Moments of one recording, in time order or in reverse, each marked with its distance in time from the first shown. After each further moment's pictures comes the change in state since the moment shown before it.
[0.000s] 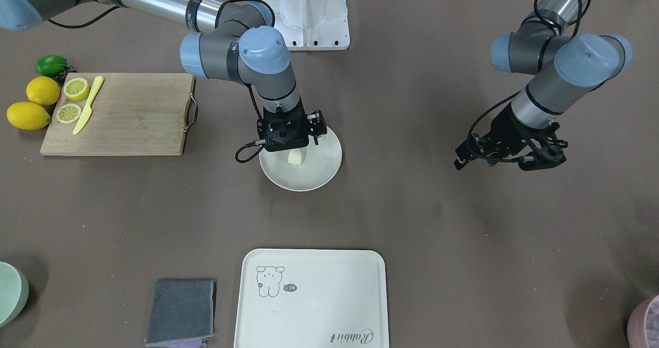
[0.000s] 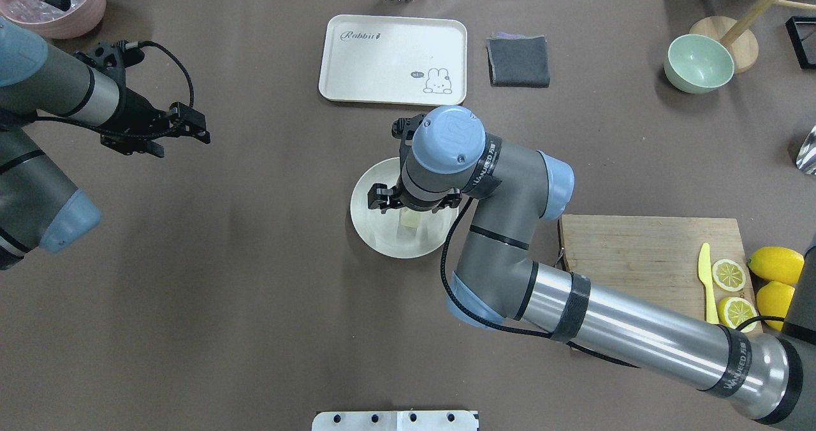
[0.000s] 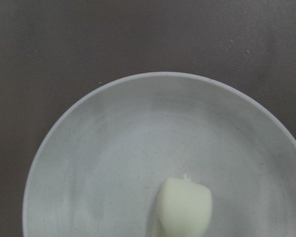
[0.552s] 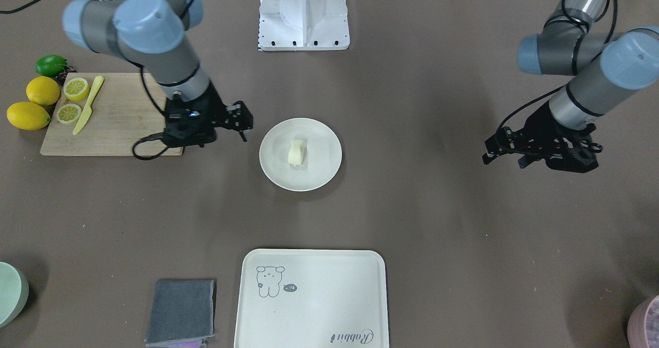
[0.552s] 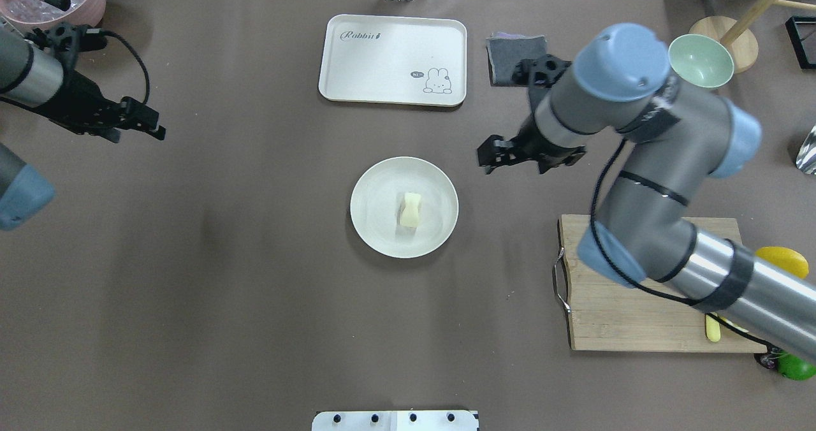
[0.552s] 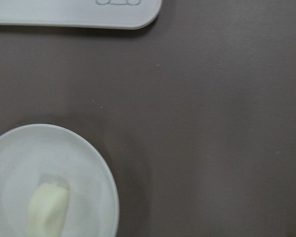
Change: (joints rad) left arm -0.142 0.070 0.002 0.058 -0.153 0.418; right arm 0.242 -0.309 0.347 -0.137 0.175 -0.215
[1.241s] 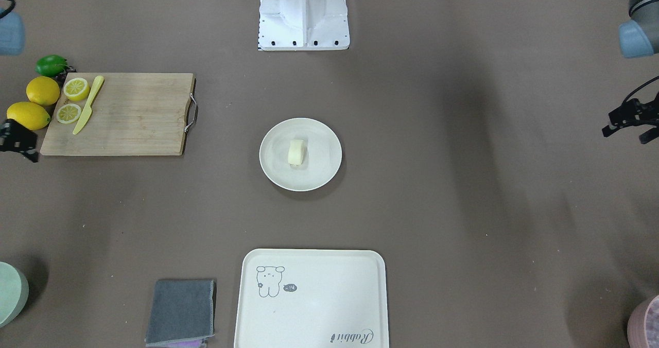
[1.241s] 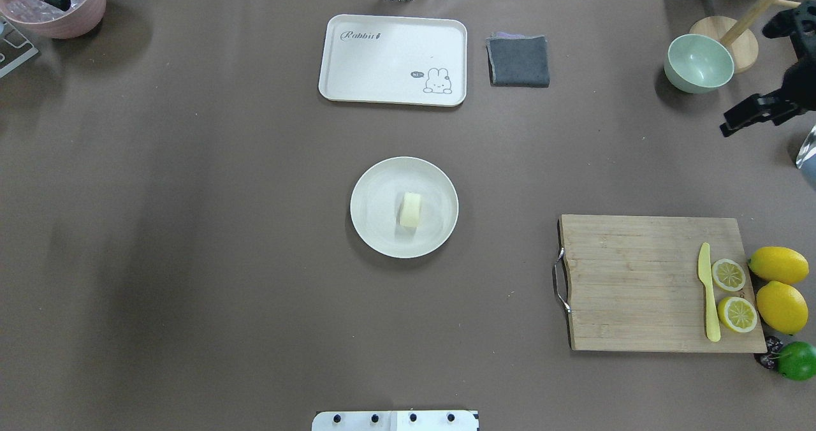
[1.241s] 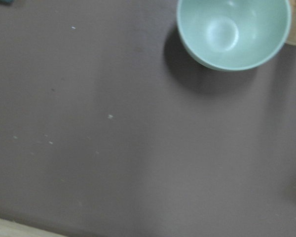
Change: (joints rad) left arm -0.316 0.239 0.041 0.146 -0.078 0.573; right arm 0.492 -0.342 -0.081 -0.010 0.202 -0.754
